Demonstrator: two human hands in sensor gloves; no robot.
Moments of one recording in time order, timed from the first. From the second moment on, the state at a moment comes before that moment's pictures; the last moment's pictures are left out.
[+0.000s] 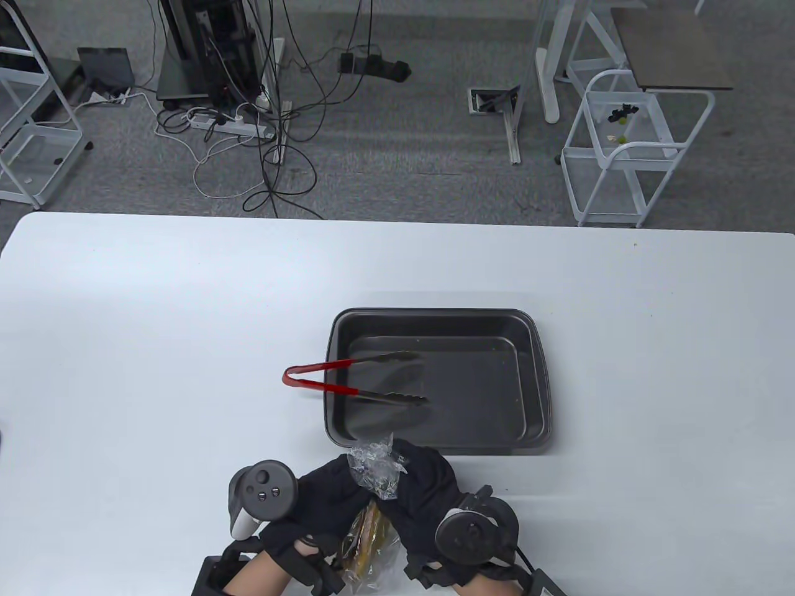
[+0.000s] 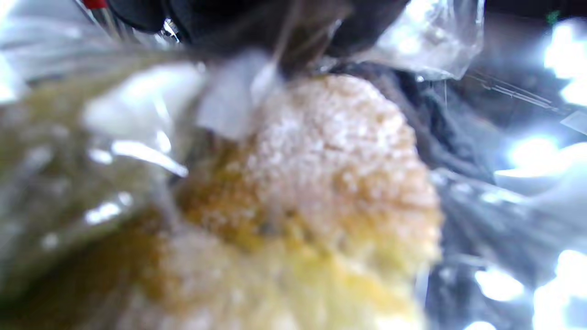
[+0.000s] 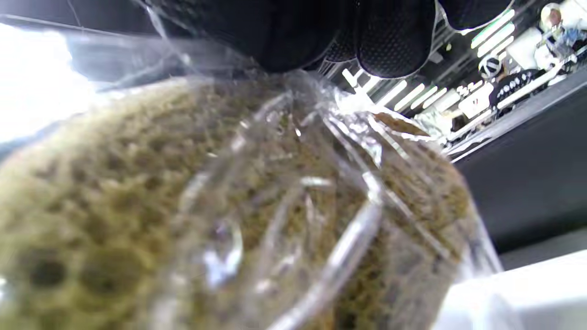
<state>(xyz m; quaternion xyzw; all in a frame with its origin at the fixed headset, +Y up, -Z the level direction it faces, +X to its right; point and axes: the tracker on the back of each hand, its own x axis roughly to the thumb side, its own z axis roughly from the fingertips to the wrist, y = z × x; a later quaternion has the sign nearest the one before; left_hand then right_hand) -0.160 -0.756 -0.189 -0.06 -0.26 0.50 0.82 0.052 -0.742 -0.163 0.29 -0.15 0.87 0.37</state>
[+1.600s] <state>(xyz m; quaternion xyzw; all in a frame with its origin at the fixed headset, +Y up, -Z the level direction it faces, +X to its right) -0.130 -0.696 -0.129 0.21 -0.34 0.16 0.90 0.085 -0.753 -0.200 0.33 0.17 0.59 0.71</state>
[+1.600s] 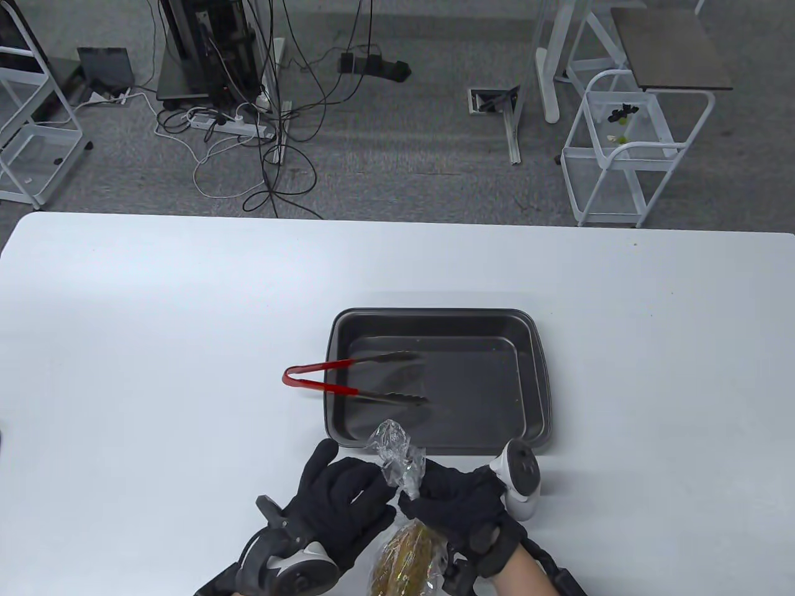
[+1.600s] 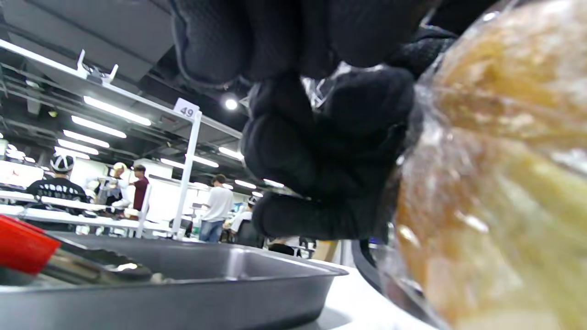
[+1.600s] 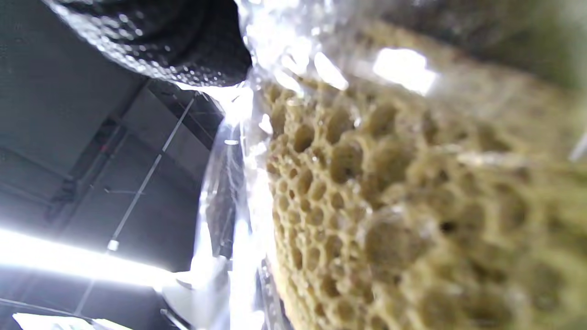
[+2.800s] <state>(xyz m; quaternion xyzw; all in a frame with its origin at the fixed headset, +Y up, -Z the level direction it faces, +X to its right) -0.113 -0.698 -0.114 0.28 -0.38 -0.08 0.88 0.078 -0.764 -0.191 0.17 0.22 0.64 0.72</state>
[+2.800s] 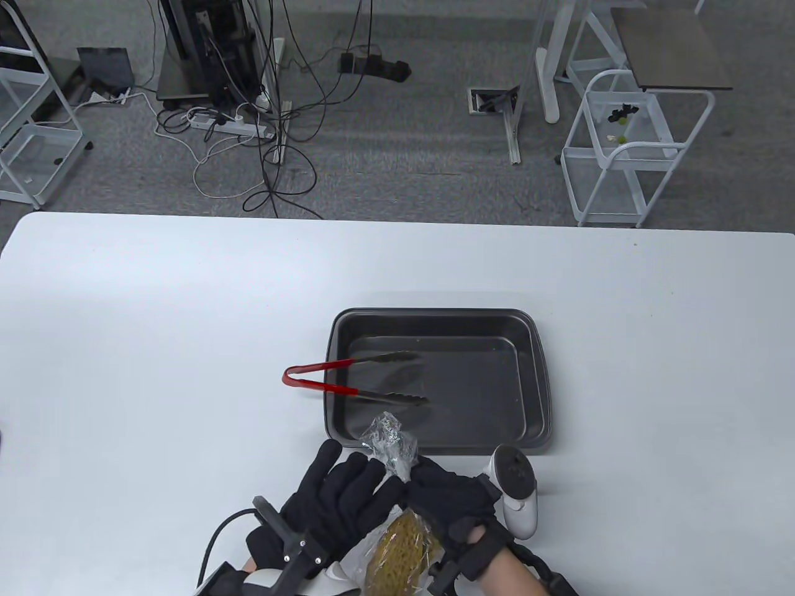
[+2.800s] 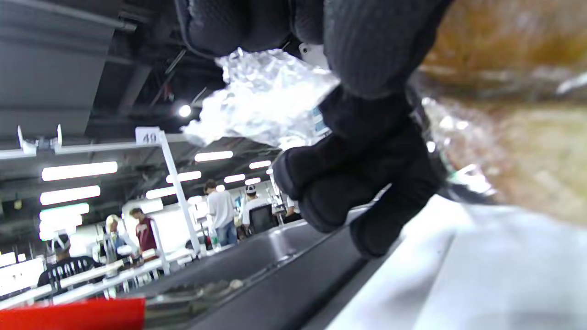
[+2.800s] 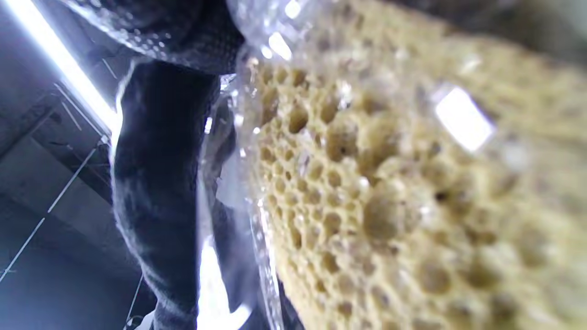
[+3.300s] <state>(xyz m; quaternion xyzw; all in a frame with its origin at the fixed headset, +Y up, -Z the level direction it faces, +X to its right) -0.114 -0.700 -0.108 0.35 -0.36 -0.08 0.86 0.063 -0.775 -0.175 0.11 0.23 0.61 0.75</state>
